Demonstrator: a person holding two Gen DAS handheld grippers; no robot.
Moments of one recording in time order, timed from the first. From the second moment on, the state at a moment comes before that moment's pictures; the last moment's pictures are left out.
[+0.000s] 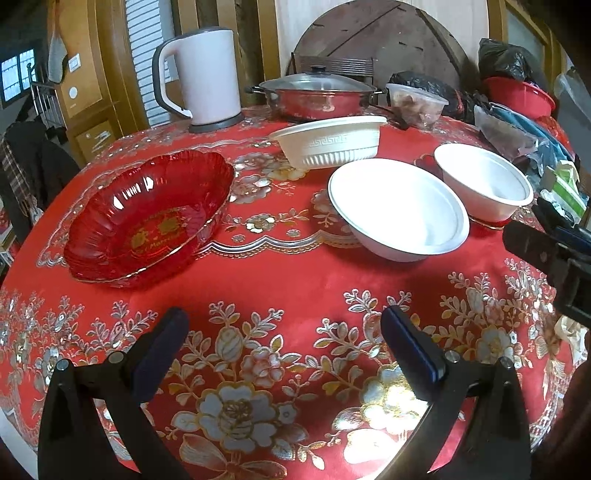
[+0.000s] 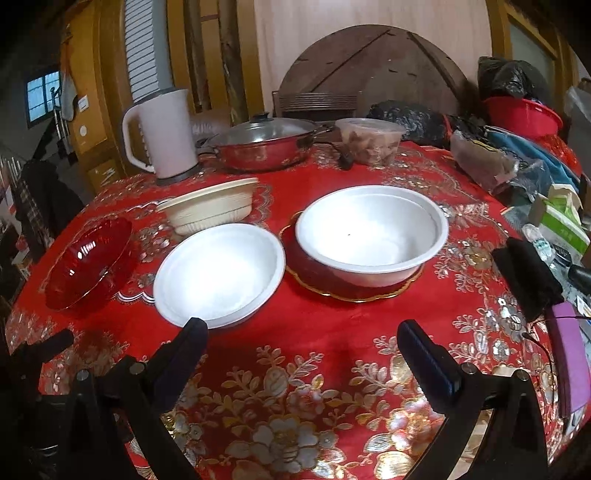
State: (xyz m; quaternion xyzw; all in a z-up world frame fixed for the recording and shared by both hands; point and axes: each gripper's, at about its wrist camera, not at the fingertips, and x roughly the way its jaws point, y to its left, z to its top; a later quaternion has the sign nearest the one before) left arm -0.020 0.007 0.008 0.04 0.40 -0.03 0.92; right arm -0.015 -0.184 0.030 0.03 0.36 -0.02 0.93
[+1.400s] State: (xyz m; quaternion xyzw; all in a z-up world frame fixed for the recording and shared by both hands) left arm -0.018 0.010 0.003 0.04 0.40 -0.02 0.92; right arm -0.015 -0.184 0.026 0.03 0.36 -0.01 0.93
